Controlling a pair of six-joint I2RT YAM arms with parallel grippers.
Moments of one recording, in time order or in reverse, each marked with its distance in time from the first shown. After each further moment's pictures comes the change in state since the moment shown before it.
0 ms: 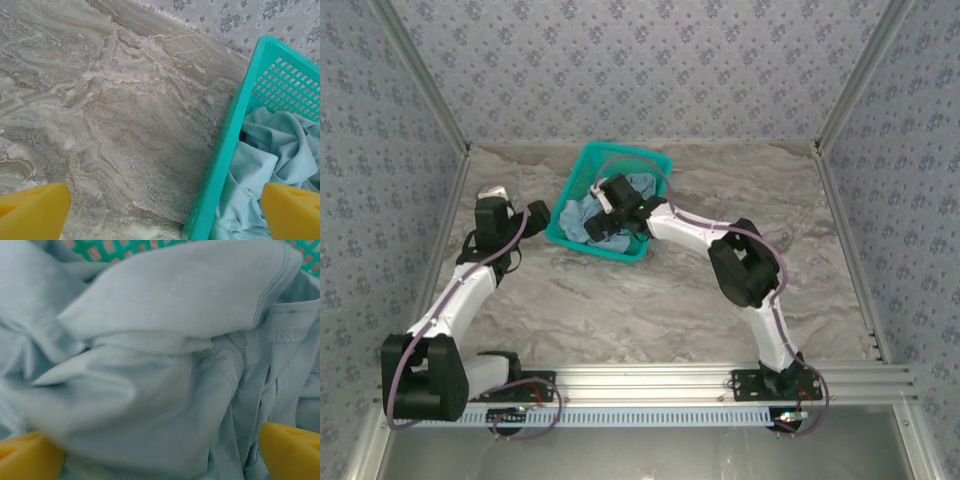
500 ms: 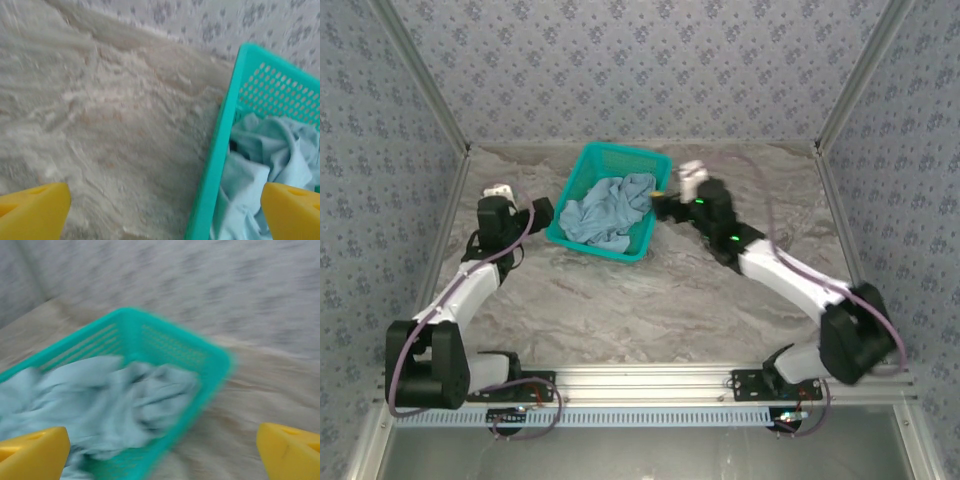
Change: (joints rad) left arm 0.001 0.072 -0.024 0.139 0.043 0.050; right arm -0.134 -0.711 -0.695 0.454 0.071 0.013
